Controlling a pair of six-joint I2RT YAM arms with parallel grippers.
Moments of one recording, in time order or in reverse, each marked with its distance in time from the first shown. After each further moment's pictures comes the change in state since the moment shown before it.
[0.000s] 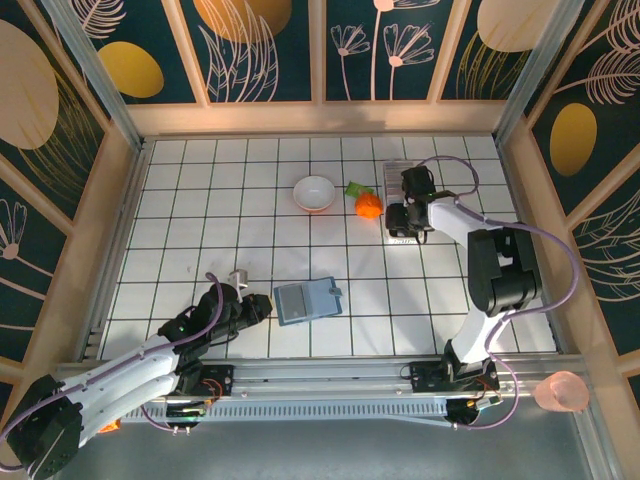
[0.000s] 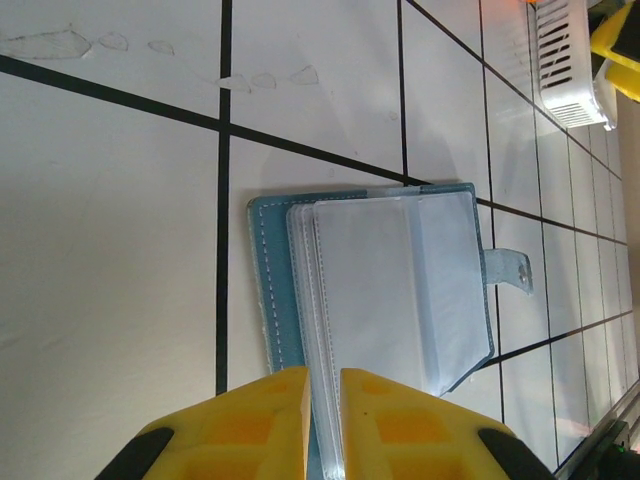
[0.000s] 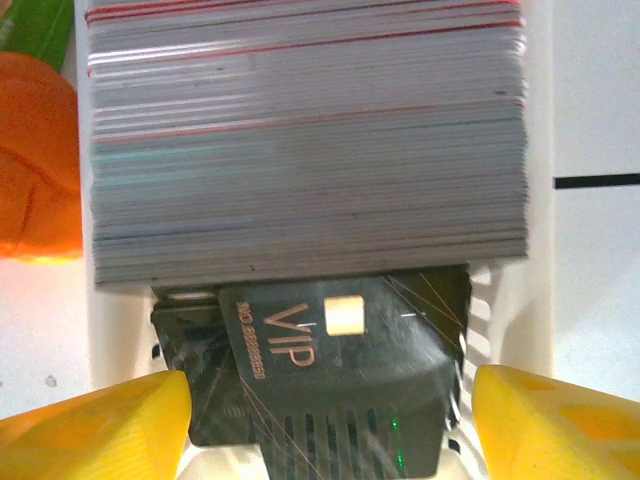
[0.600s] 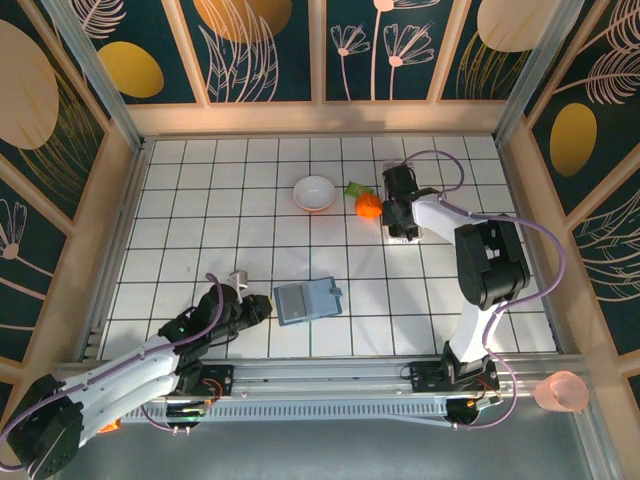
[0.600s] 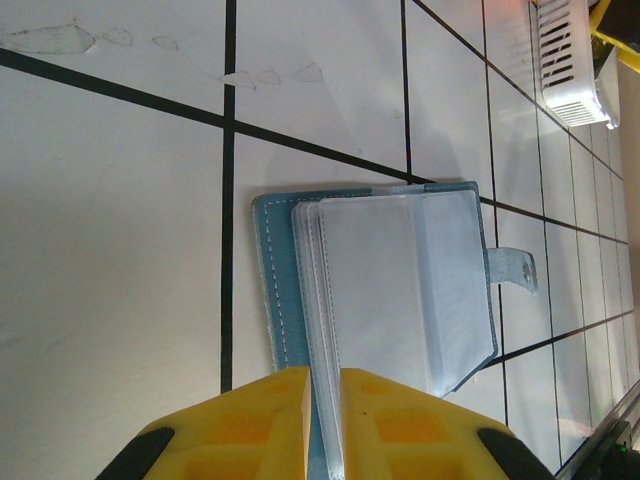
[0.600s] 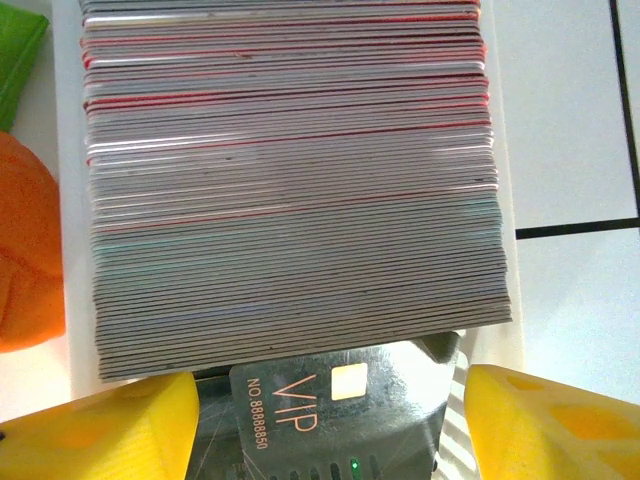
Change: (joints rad) left arm 0.000 0.001 -0.011 0.012 0.000 0.000; right arm 0.093 0.062 0.061 -0.003 0.253 0.046
